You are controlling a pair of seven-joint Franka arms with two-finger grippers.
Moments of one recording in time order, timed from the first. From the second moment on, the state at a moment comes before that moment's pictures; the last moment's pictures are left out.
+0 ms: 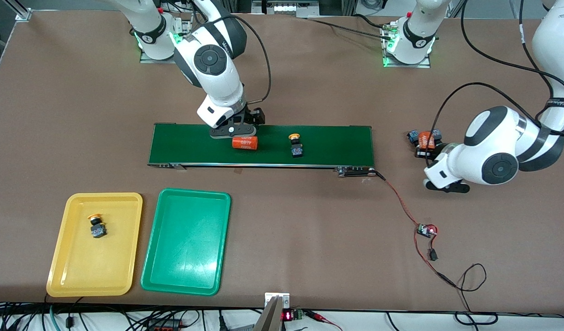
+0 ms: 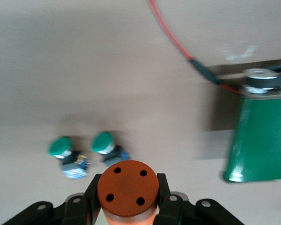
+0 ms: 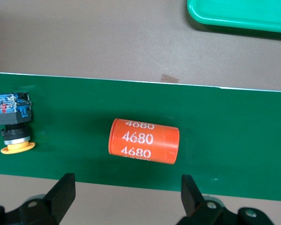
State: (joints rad) left arm 0.79 0.79 -1.12 -1.71 0.50 1.58 -0.48; right arm 0.47 0.29 0.24 -1.96 -0.04 2.27 0.67
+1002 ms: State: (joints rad) left arm 0.43 0.84 -0.96 -1.68 0.29 1.98 -1.73; right arm 0.48 0.36 0.24 -1.92 -0.15 2.31 0.84
